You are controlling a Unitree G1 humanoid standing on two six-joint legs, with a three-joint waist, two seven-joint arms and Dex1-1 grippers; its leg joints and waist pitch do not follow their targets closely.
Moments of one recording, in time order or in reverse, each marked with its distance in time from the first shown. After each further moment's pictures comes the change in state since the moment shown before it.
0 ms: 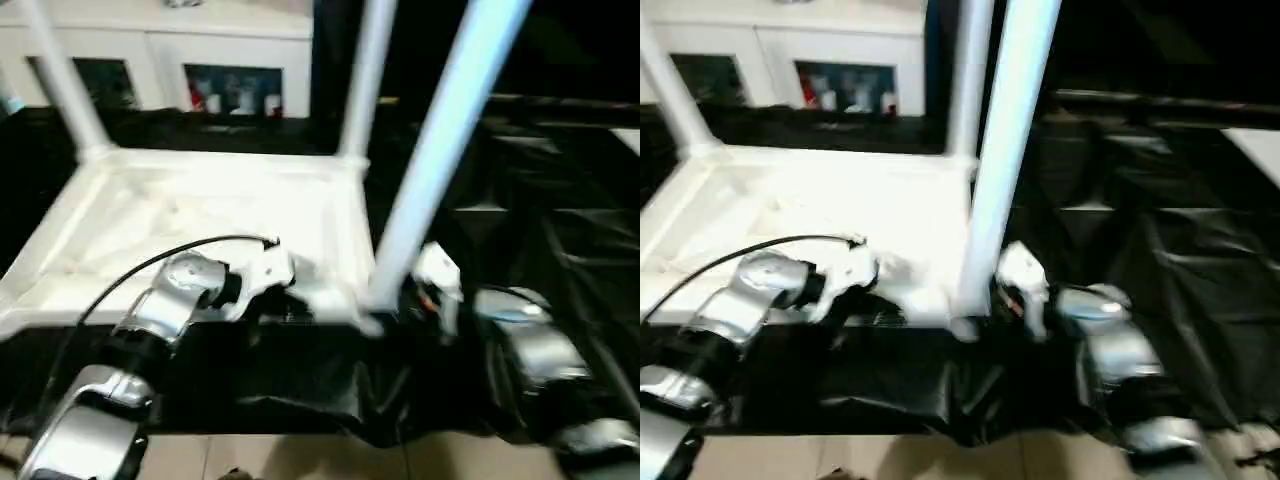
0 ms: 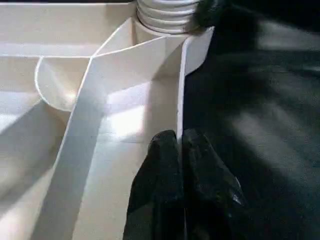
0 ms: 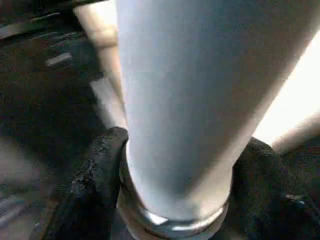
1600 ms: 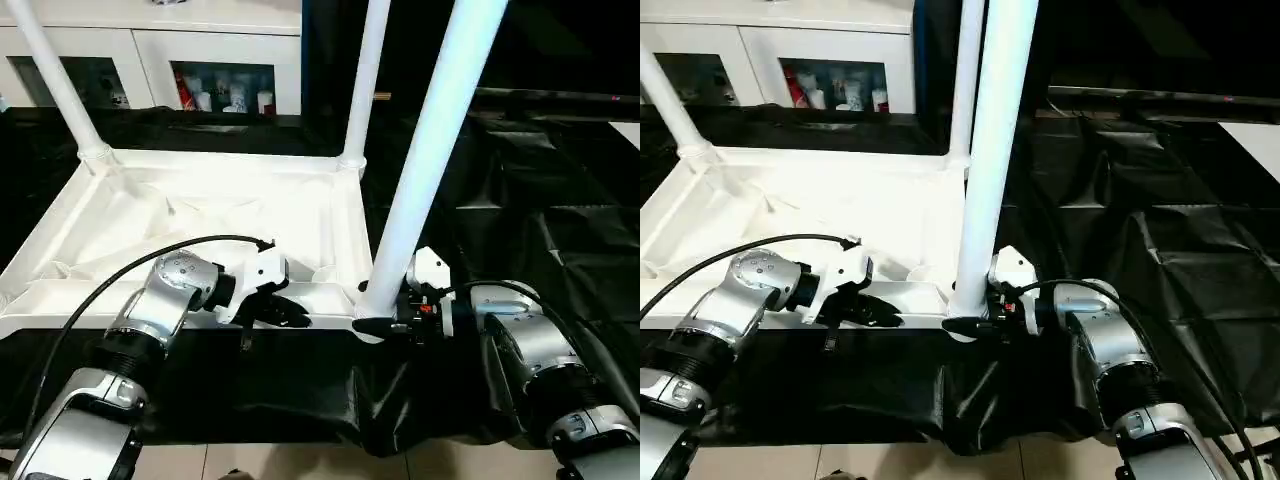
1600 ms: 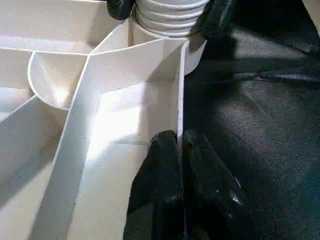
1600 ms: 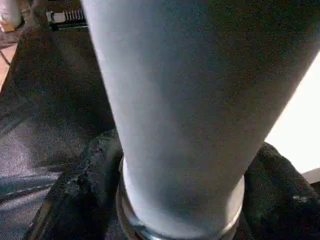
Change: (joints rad) left arm 0.025 0.053 0.004 -0.054 -0.060 0.025 -0.227; right arm -0.027 -0.081 0.058 -0.005 0.045 0.000 0.347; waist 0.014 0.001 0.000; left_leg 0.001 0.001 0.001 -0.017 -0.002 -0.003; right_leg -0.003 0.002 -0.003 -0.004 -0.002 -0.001
